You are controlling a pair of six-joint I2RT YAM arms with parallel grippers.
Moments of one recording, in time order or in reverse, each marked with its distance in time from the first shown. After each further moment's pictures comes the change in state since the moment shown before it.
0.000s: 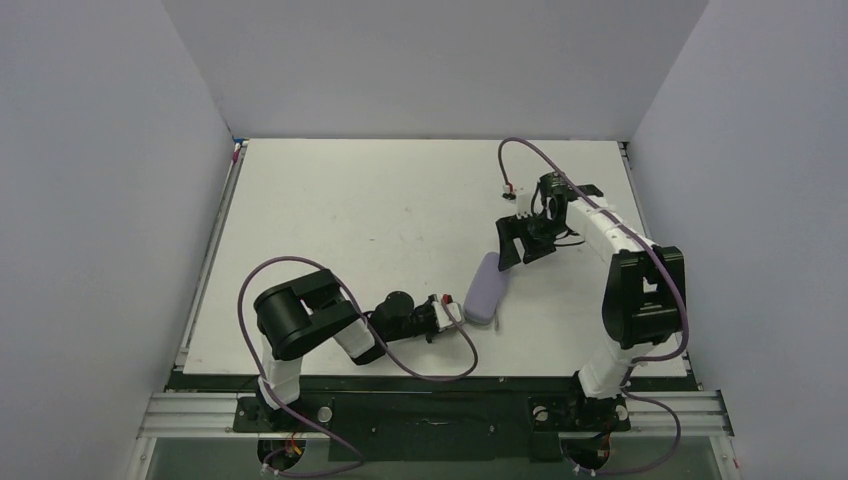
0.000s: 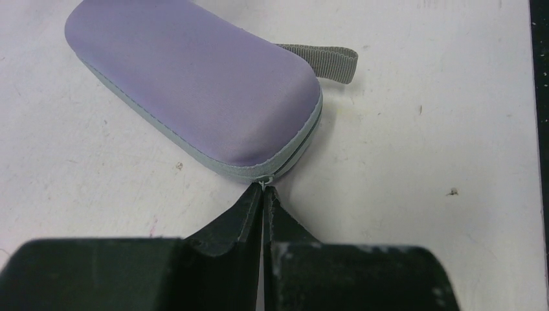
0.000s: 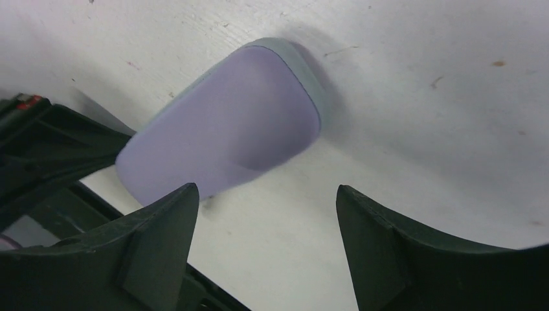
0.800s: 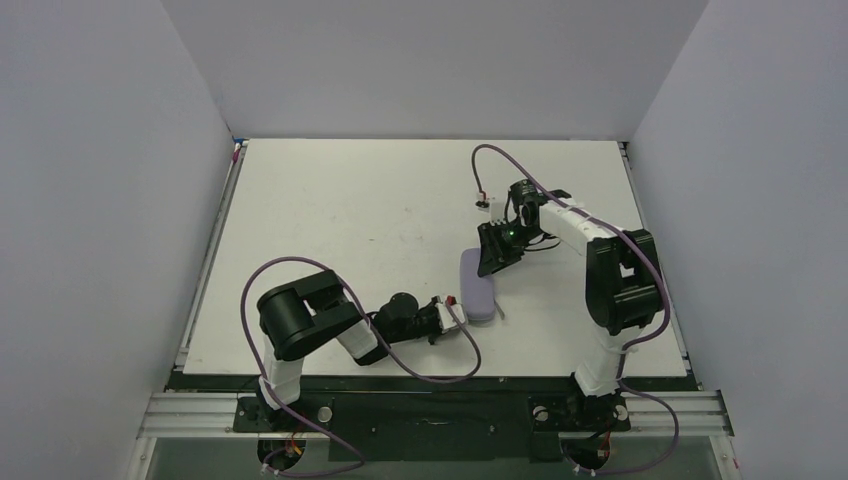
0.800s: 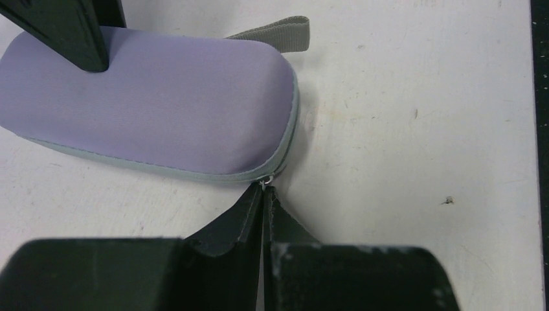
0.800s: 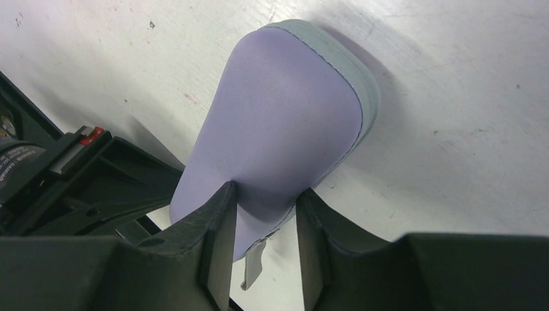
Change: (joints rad) left arm -0.032 0.019 0.032 -0.032 -0.032 -0.005; right arm 0.121 0.159 -0.002 0.105 -0.120 0.159
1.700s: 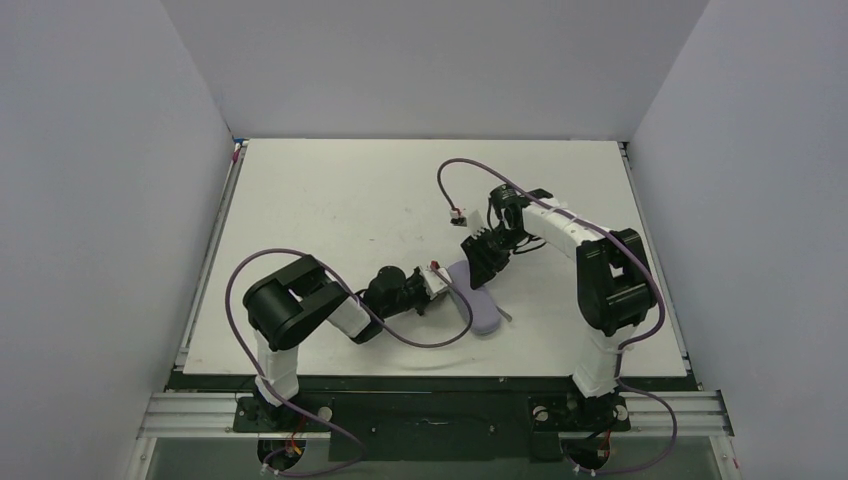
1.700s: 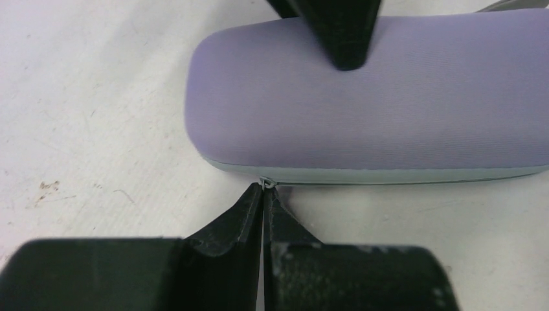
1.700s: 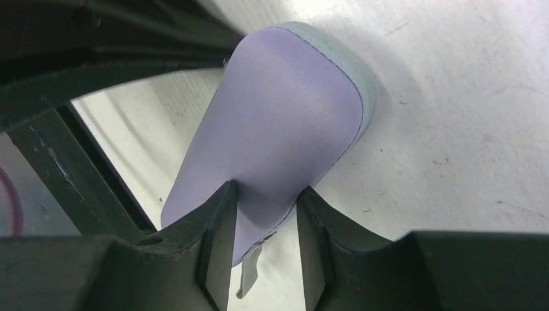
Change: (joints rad) left arm 0.185 -0.021 0.056 -0.097 -0.018 -0.001; right arm 0.103 0.014 0.040 -0.102 -0.030 -0.324
